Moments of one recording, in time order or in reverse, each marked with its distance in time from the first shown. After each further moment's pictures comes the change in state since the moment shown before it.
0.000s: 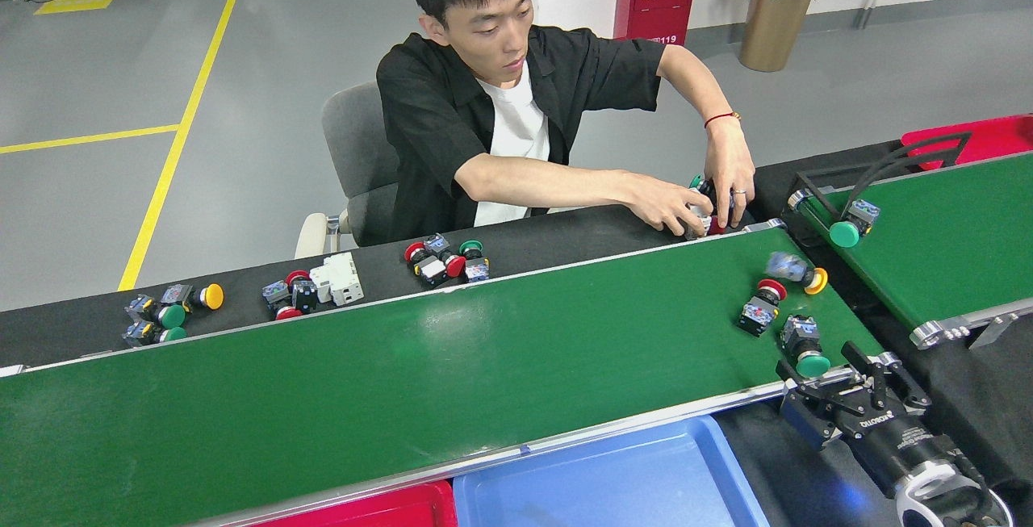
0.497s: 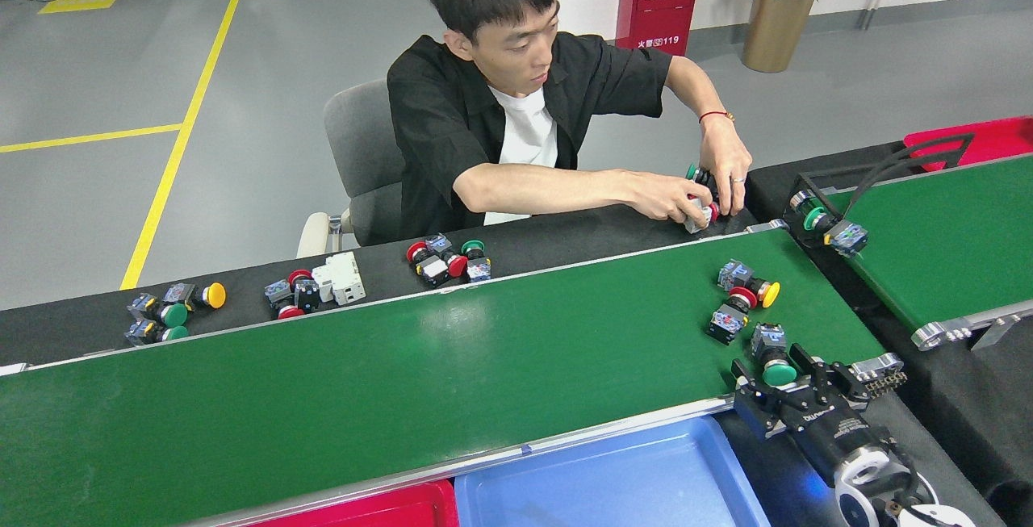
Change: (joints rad) left arm 0.004 -0.001 0.008 0.000 0.000 0.006 0.000; right arm -0.118 -0.001 0.171 0.080 0.022 0.157 0.003
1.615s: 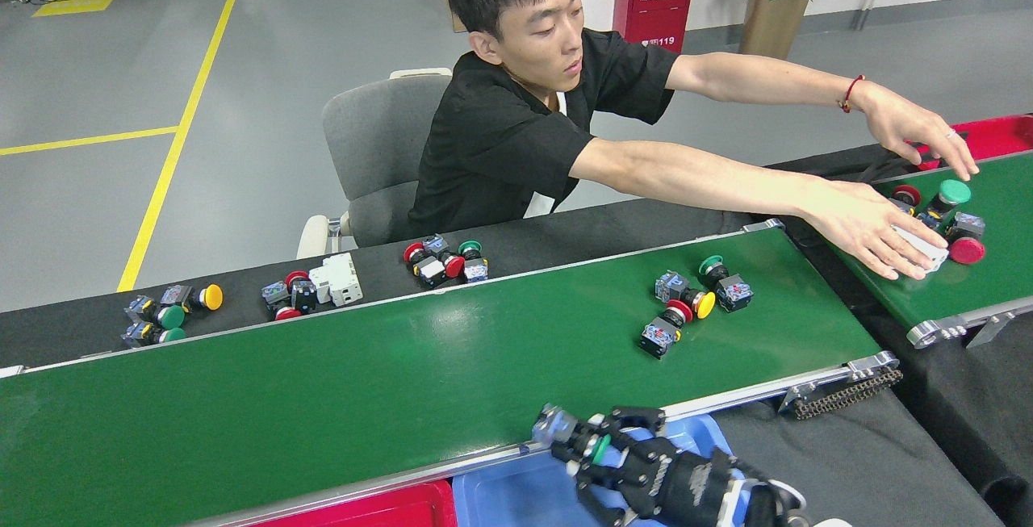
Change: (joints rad) left arm -0.007 -0.001 -0.024 0.000 0.000 0.000 -0.043; right arm -0.004 0.129 0.491 -0.310 0.250 -0.341 0.036
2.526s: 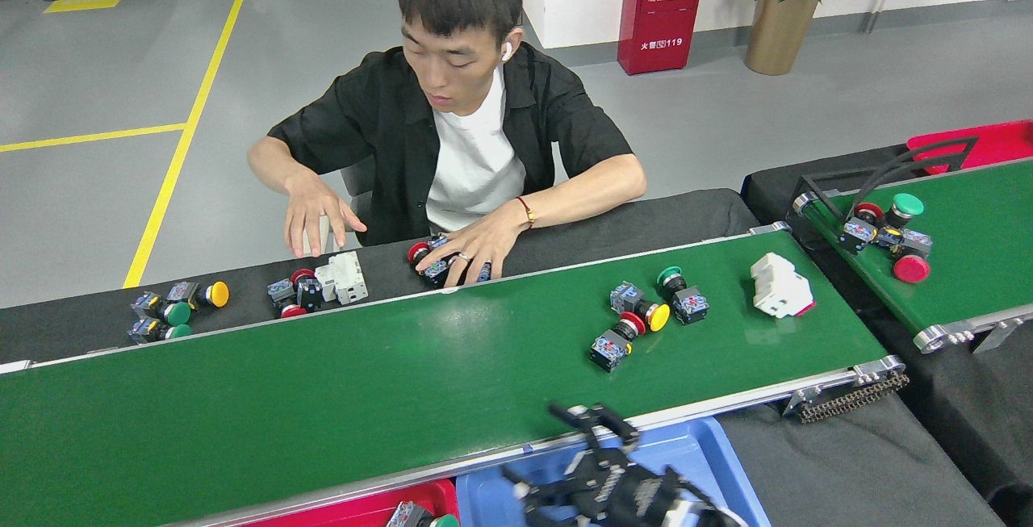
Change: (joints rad) left arm -0.029 -0.002 -0.055 0.000 0.000 0.003 -0.002; right arm 0.131 0.111 -0.514 0.009 -0.167 0.055 0.028
